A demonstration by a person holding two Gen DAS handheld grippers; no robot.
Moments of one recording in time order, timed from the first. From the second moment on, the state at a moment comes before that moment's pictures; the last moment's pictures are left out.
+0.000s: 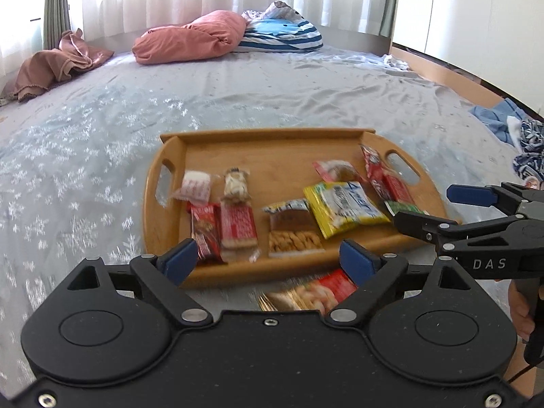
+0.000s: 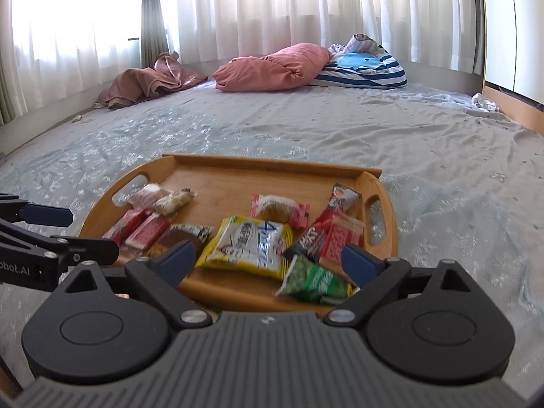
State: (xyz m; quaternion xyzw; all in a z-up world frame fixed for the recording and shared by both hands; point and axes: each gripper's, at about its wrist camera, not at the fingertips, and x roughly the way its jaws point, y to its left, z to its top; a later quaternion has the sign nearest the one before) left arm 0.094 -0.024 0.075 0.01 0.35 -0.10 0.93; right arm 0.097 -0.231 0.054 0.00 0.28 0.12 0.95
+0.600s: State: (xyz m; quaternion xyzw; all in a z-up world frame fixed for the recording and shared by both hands) left arm 0.082 -0.063 0.041 0.04 0.39 -0.13 0.91; right arm 0.042 -0.233 0.025 -0.08 0.28 0.12 0.95
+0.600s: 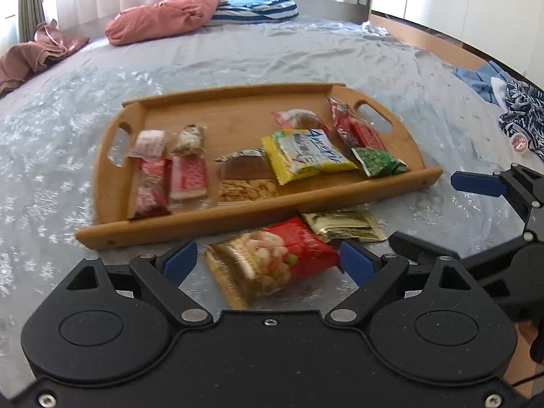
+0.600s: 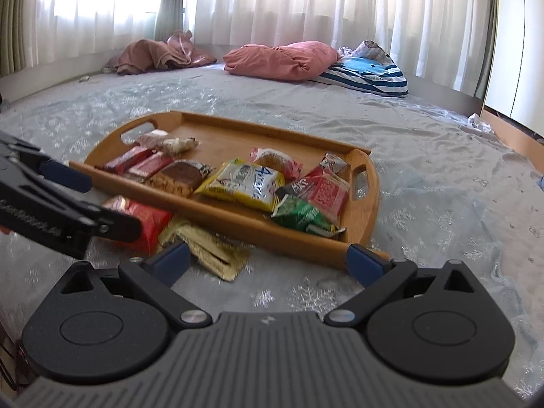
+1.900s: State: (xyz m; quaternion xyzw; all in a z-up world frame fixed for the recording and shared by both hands) left arm 0.070 -0.009 0.048 0.01 0.38 -0.08 0.92; right arm 0.075 -0.184 0.005 0.00 0.35 0.08 0.93
